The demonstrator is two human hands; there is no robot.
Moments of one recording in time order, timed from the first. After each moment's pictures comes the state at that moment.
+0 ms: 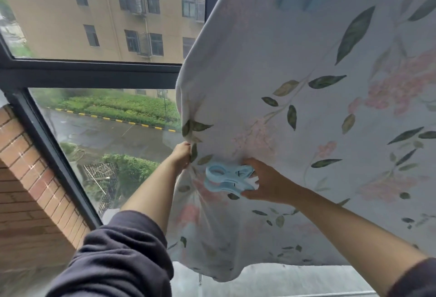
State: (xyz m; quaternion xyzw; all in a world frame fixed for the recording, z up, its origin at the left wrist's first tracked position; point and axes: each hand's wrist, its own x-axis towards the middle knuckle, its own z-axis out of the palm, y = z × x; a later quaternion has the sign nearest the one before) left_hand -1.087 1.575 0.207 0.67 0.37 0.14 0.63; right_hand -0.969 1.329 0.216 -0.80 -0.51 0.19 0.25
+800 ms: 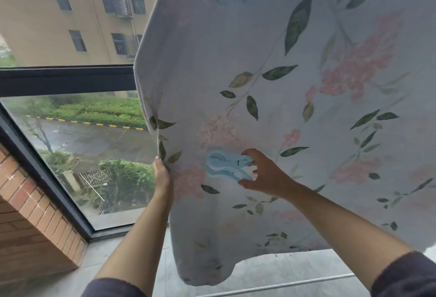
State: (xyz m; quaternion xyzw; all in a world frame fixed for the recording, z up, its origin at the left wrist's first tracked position) left_hand -1.083 1.497 0.159 0.45 0.40 0.37 0.70; right_hand -0.929 1.264 0.209 -0.80 -0.48 0.12 0.34
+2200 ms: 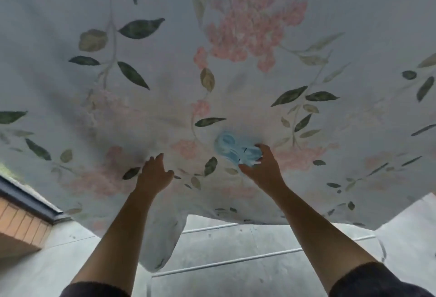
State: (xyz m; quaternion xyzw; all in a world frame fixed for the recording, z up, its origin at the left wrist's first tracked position) left_hand -0.924 1.360 0.128 0.88 0.40 0.03 0.25; right_hand -0.750 1.122 0.129 -0.82 -0.29 0.06 0.49
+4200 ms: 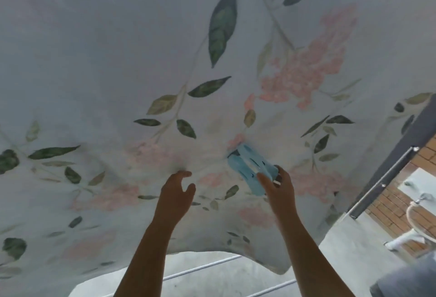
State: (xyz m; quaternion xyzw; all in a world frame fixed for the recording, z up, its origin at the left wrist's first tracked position) left_hand -0.531 0.969 0.169 0.85 0.28 0.21 0.39; right_hand -0.401 0.759 0.167 -0.76 -0.10 0.05 0.64
